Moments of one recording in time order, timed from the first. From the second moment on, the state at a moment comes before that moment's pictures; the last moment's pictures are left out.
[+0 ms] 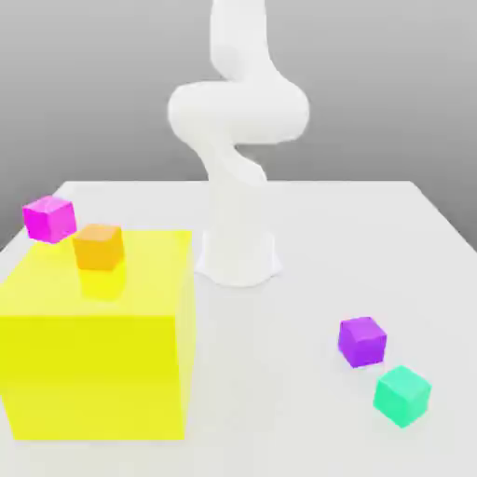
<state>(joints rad) 0.02 -0.71 0.03 -2.33 0.00 2.34 0.79</state>
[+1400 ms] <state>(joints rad) 0.29 0.22 0.23 -2.56 -0.14 2.78 0.81</state>
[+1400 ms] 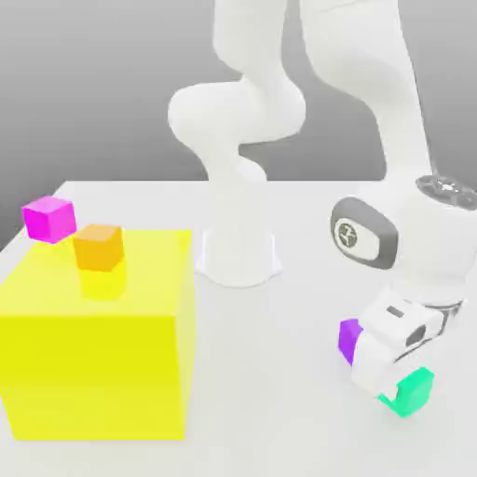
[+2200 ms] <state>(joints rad) -0.37 -0.54 -0.14 -2.62 -0.08 2.09 1.28</state>
